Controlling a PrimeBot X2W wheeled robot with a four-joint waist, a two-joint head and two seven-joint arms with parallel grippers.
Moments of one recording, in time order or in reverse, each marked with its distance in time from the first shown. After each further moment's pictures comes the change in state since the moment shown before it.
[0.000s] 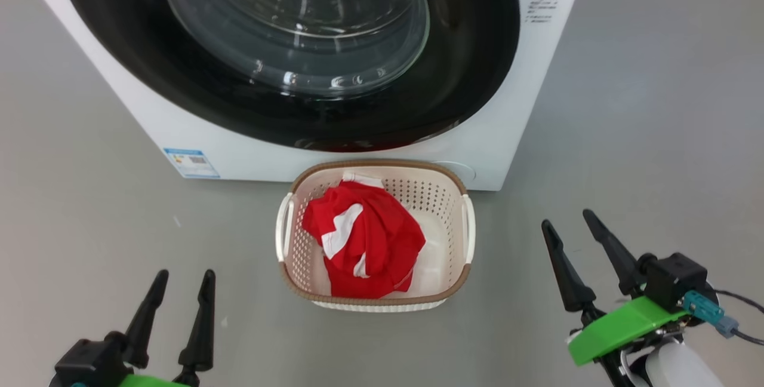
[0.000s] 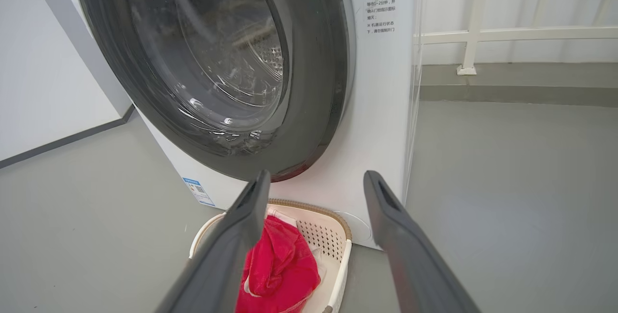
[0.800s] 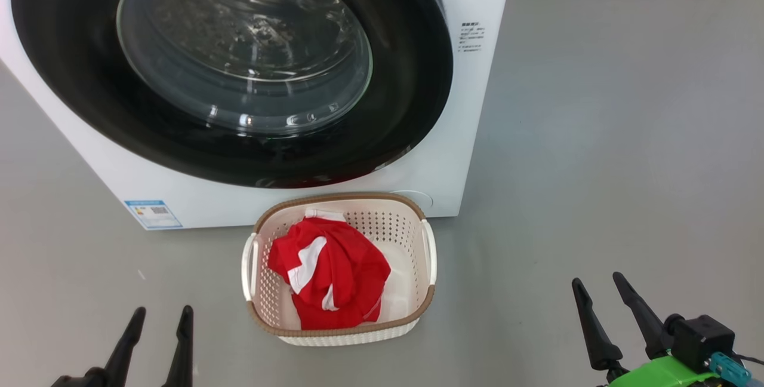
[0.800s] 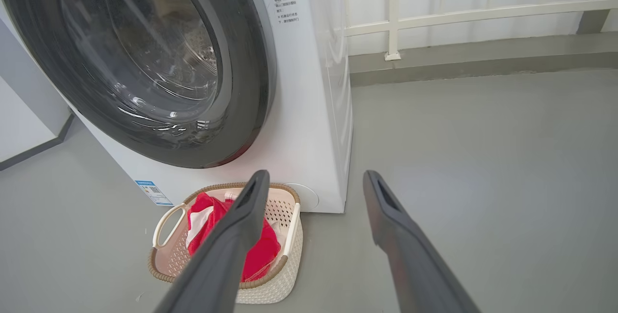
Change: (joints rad) left arm 0.102 0.020 0.055 -0.008 0.027 0.000 0.000; right arm 0.200 0.021 -0.089 -0.043 0.000 0.000 0.000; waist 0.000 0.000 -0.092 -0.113
